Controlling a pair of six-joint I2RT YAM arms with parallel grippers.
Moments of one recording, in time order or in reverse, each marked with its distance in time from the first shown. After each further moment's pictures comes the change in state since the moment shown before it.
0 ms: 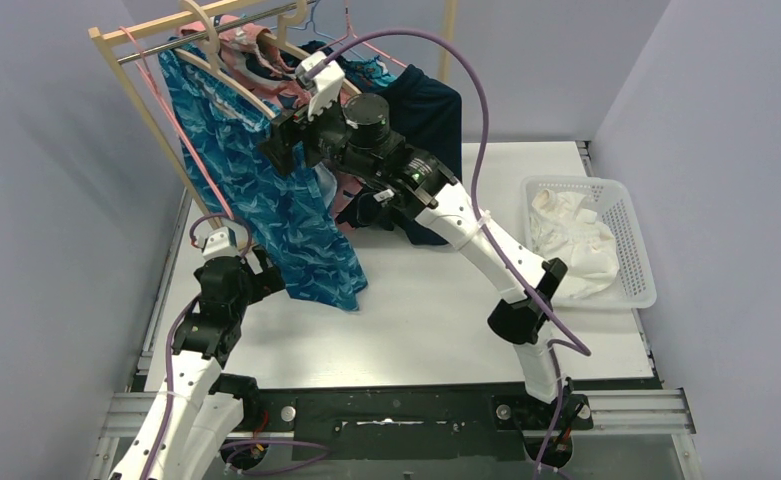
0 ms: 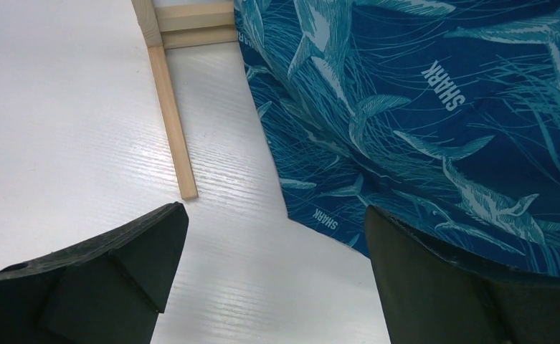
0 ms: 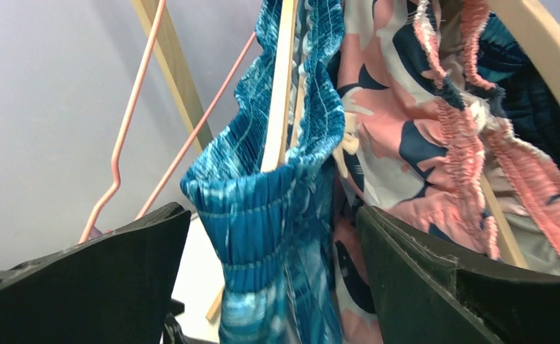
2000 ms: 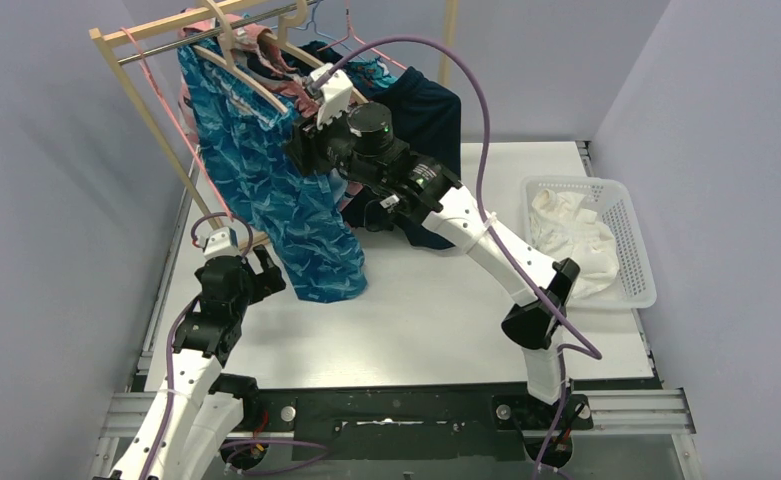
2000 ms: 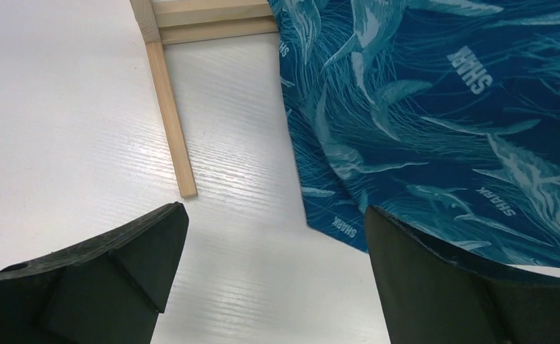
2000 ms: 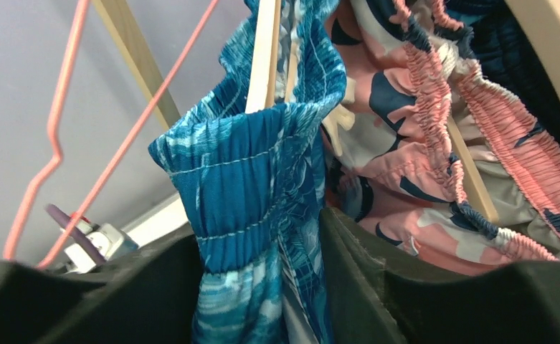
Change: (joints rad) left arm 0.000 0.013 0.000 0.000 0.004 0.000; right arm 0.004 -0.085 -0.192 0.070 0.072 0.007
